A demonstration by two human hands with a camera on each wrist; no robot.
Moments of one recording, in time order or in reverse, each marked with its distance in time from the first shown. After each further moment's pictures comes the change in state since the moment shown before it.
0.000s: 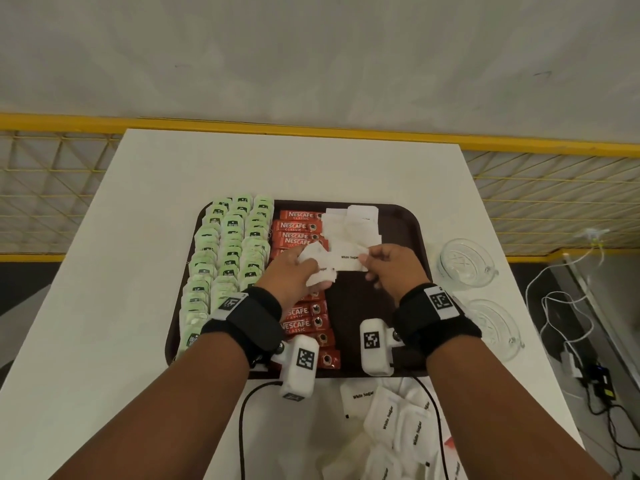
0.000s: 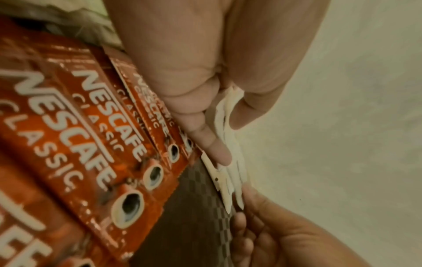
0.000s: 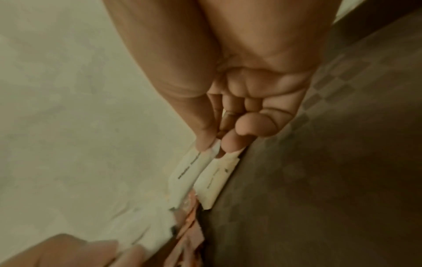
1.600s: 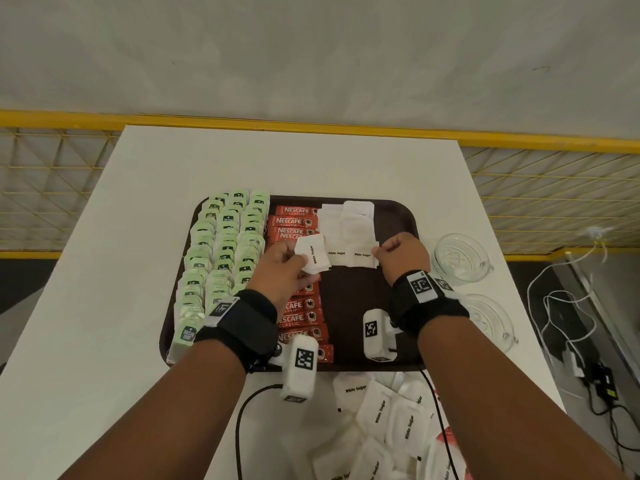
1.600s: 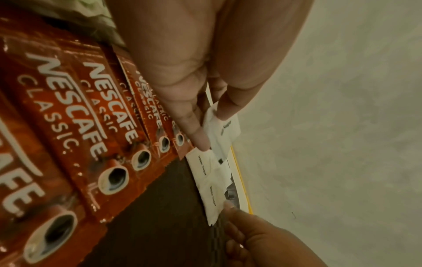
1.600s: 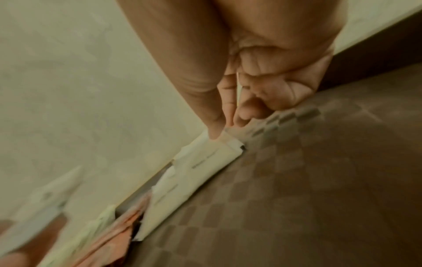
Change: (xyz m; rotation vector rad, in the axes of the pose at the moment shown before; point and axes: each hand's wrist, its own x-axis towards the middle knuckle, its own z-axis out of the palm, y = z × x) left_hand -0.012 -0.008 0.003 -0.023 0.141 0.074; right_hand 0.027 0.016 -0.013 -0.394 0.277 0.012
